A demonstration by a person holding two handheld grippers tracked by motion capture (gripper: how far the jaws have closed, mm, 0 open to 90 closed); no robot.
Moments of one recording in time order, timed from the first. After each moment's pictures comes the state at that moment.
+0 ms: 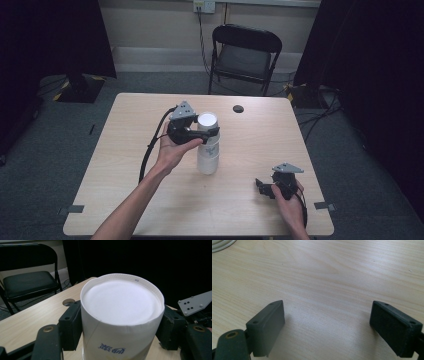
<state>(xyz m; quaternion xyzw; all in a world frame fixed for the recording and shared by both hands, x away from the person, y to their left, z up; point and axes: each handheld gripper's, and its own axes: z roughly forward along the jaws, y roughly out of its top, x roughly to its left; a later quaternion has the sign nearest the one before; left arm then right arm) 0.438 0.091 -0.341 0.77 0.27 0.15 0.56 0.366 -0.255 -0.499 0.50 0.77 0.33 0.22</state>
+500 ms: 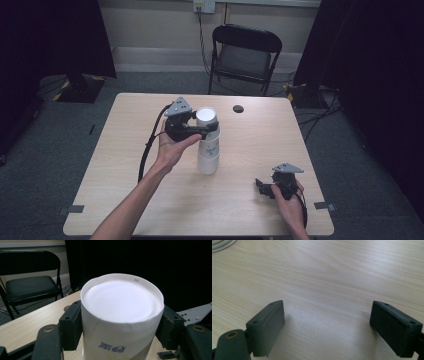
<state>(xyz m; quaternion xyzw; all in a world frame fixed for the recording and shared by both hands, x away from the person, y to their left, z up) 0.436 0.096 -0.329 0.74 0.28 0.15 0.59 0.366 -0.255 -0.499 0.50 0.77 0.33 0.22</state>
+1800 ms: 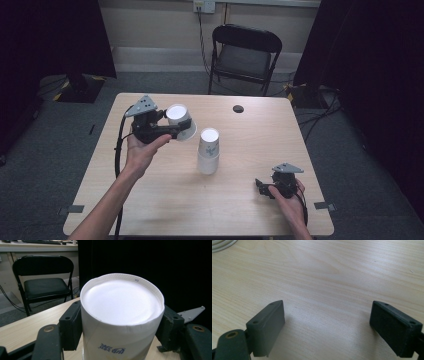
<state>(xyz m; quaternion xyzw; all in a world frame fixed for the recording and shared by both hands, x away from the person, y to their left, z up) 0.406 0.166 -0.311 0.72 0.31 0.16 0.60 0.366 -0.254 -0.499 0.50 0.77 0.33 0.22</state>
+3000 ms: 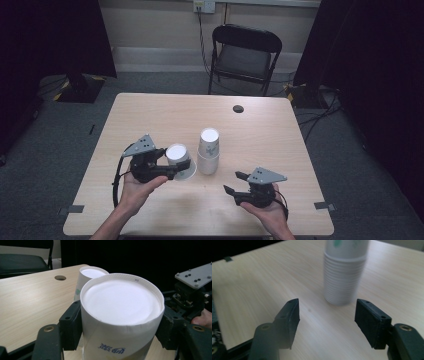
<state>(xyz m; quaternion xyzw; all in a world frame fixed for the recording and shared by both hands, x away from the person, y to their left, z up) 0.342 0.167 -0.367 0.74 0.31 0.08 0.59 0.318 -0.163 -0.431 0.29 0.81 0.49 0.16</state>
